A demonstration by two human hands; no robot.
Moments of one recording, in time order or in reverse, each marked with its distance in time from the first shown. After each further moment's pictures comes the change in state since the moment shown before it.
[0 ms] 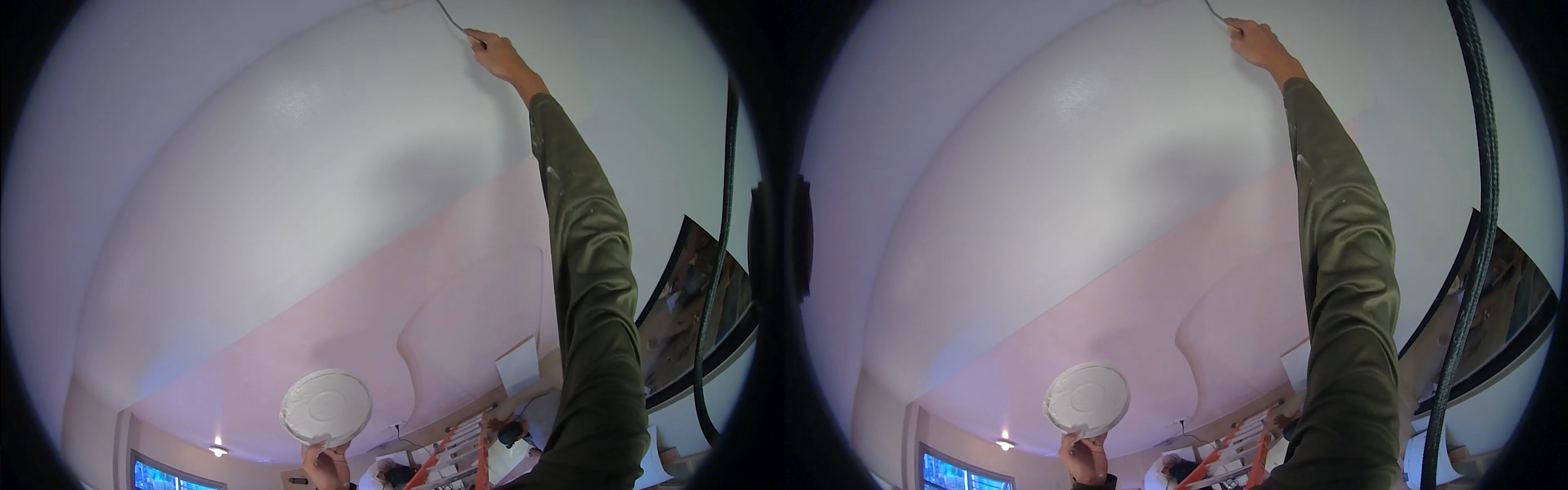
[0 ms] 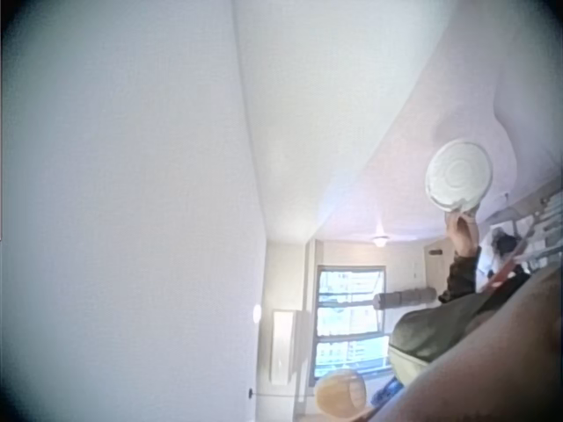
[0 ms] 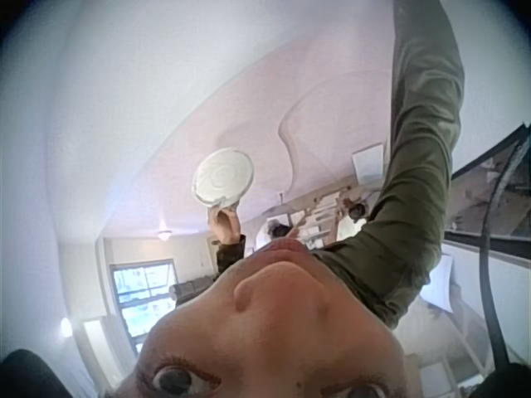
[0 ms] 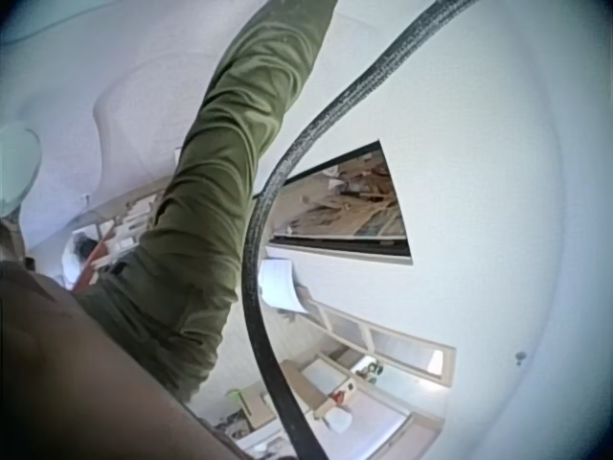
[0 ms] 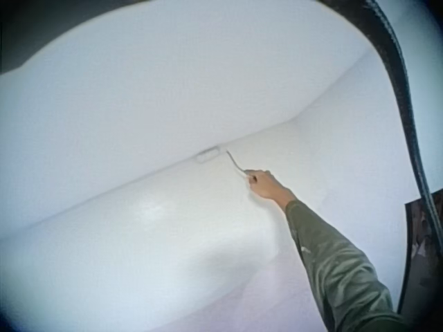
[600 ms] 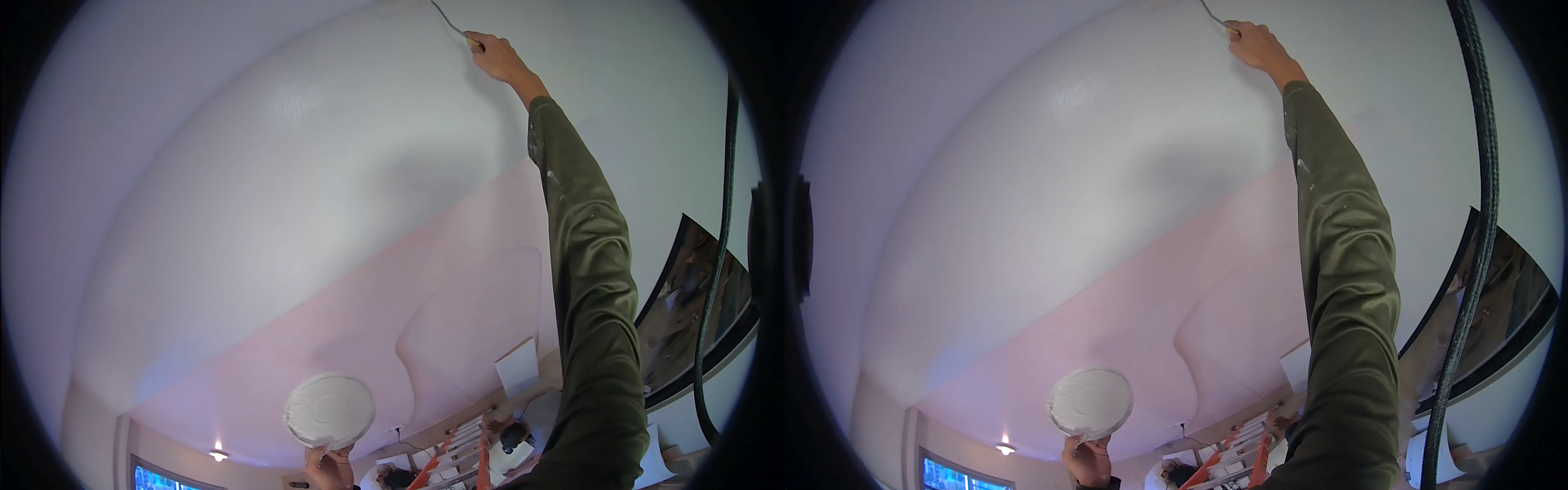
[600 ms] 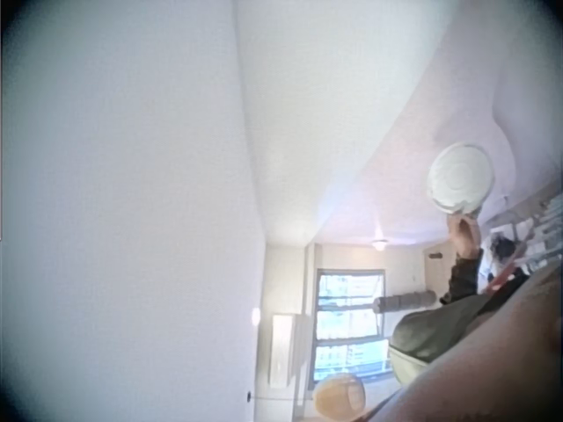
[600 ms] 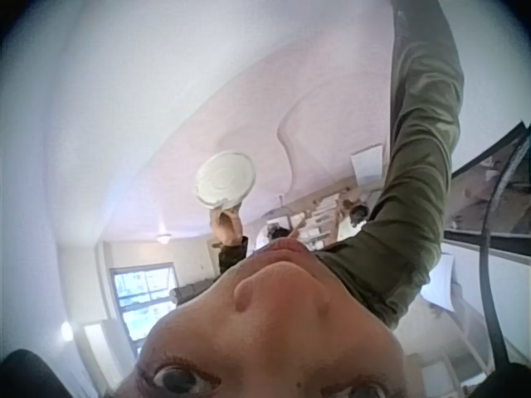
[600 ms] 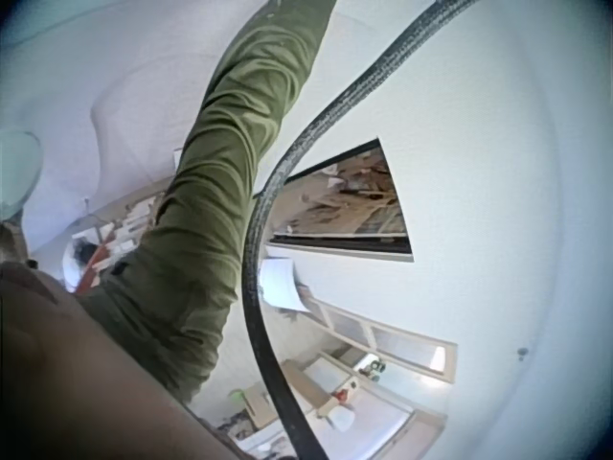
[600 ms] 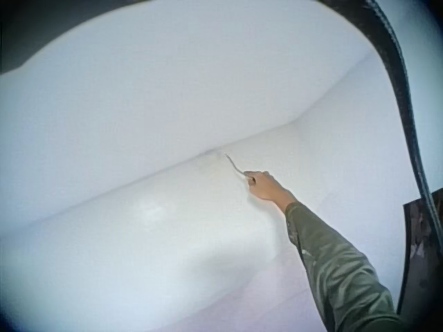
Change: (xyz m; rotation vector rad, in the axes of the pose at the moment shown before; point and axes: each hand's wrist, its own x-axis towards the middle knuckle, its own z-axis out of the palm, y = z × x) left_hand 0.015 -0.014 -0.070 -0.051 -0.196 -0.068; right_hand -0.006 -0.025 -0.013 0.010 -0.147 0.139
